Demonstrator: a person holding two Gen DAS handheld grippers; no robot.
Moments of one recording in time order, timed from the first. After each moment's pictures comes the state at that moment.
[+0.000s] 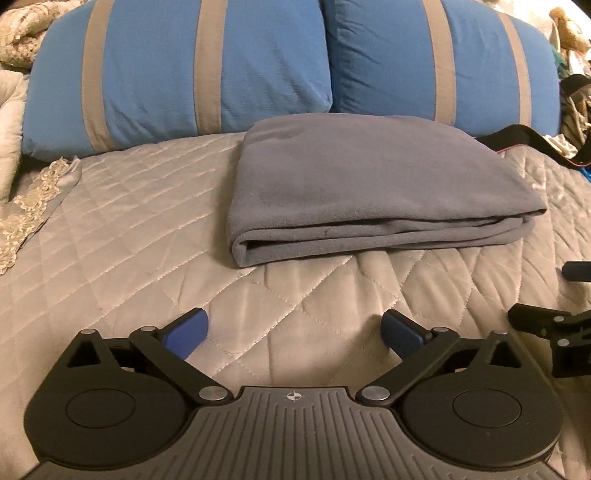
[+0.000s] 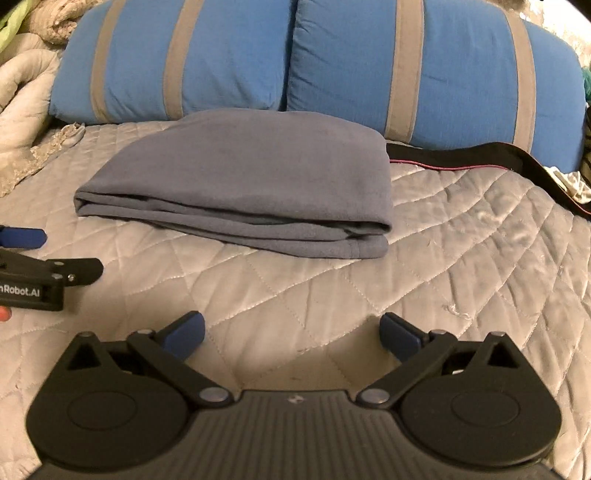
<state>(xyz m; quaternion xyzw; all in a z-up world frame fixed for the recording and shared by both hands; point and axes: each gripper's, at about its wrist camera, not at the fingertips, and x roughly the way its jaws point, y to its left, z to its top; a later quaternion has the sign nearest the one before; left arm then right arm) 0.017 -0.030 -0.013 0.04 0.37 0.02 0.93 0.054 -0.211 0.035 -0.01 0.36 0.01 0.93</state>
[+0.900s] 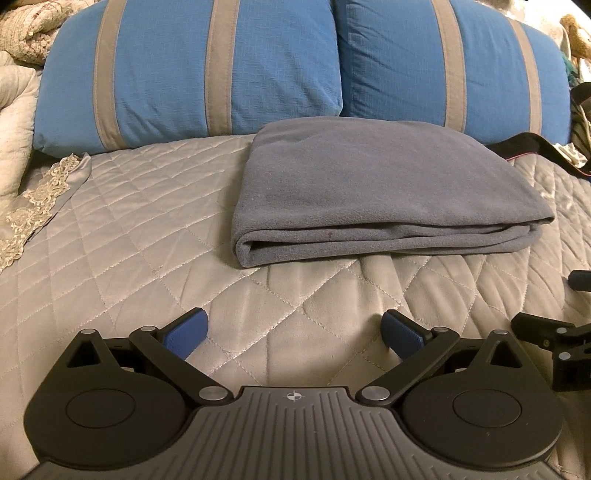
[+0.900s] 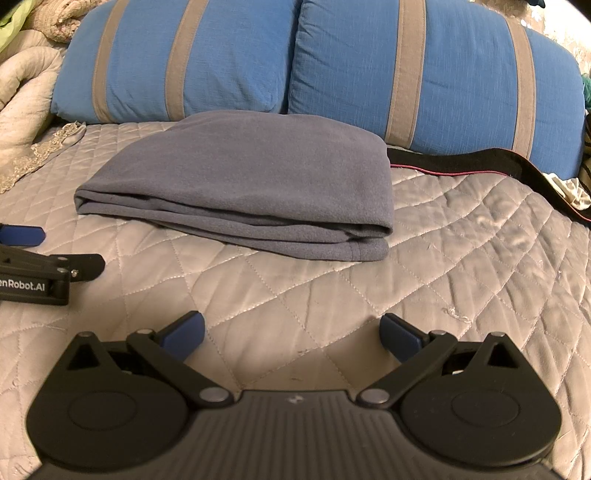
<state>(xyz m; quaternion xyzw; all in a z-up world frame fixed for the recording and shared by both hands) 0.020 -0.030 -0.013 0.03 0.36 0.03 0.93 0.052 -0.208 0.035 -0.02 0.35 0.01 0.94</state>
